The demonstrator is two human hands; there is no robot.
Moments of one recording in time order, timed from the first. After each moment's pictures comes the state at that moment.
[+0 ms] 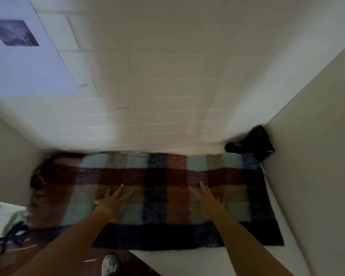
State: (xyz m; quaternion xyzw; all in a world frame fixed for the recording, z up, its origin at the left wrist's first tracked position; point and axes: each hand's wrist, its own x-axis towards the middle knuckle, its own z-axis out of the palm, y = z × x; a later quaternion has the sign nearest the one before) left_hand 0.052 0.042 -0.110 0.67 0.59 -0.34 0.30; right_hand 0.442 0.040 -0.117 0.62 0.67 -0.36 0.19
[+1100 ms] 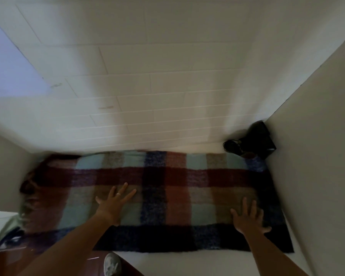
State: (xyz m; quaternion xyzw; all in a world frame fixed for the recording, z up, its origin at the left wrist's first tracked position) left_hand 0.090 0.047 -0.121 0.72 0.58 -0.32 0.22; right_hand 0.577 -0.008 -0.168 0.86 0.37 -0.29 0.19
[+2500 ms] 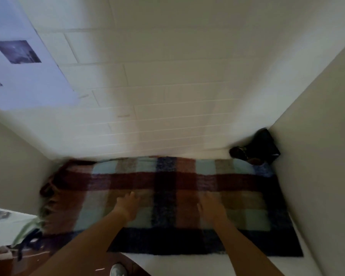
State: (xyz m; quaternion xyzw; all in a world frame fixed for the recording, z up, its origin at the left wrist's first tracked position) left_hand 0.106 0.058 -0.100 0.73 0.58 -0.33 0.19; right_hand 0.439 0.034 -0.132 0.66 0.71 -0.22 0.12
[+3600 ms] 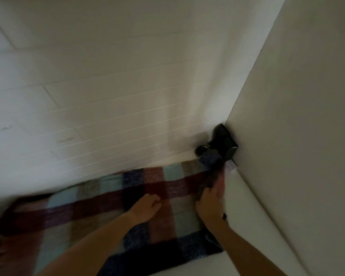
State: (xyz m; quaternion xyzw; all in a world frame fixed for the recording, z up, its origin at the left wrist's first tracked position) left_hand 0.258 0.103 -0.091 0.75 0.51 -0.08 0.40; right_hand 0.508 0.034 -0.106 0.84 0.51 -0.17 -0.06
